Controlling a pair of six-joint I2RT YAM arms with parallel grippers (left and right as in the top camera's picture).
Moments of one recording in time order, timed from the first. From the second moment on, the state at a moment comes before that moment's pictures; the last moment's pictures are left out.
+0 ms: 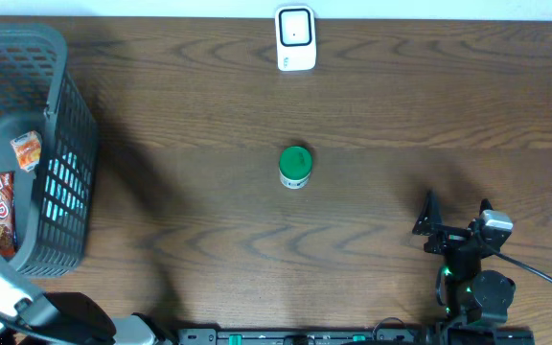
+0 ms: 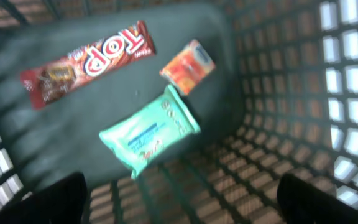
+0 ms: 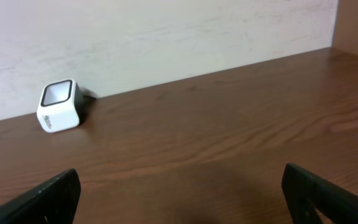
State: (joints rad) left arm 0.79 1.57 1.65 -1.15 0.17 -0.64; right arm -0.10 0.02 0.01 -0.07 0.00 0.20
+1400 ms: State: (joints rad) left arm 0.82 1.72 1.03 -0.58 0.38 -0.71; right arm -0.10 0.02 0.01 -0.07 0.00 0.20
